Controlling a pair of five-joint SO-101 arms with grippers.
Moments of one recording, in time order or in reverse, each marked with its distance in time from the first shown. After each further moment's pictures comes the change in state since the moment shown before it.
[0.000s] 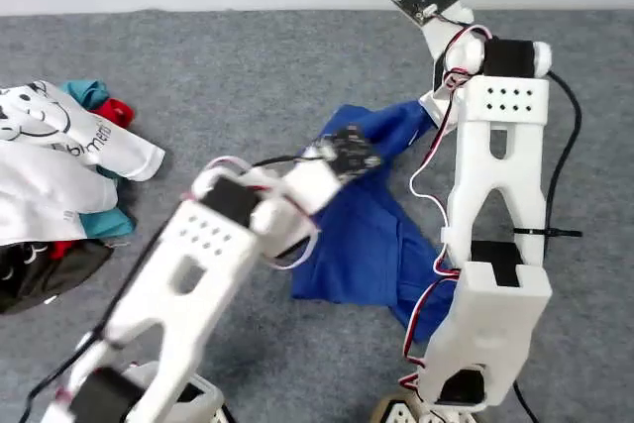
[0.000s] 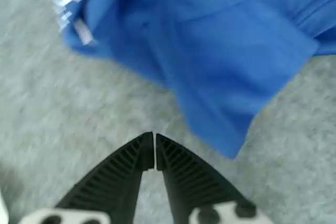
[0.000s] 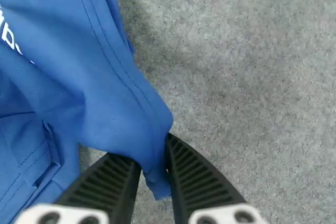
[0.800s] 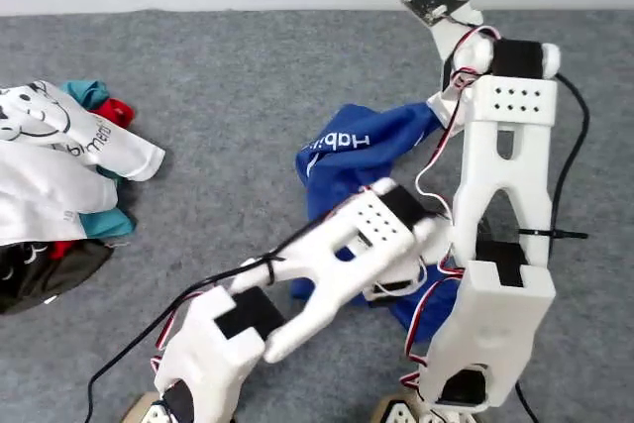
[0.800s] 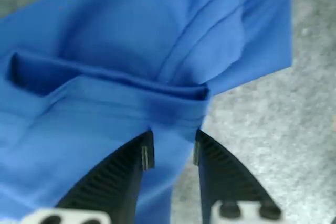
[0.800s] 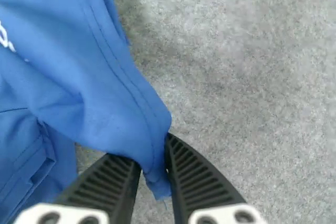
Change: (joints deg) left arm 19.7 45.4 -32.6 10.5 0.0; right arm 2.0 0.0 0.0 0.5 0.0
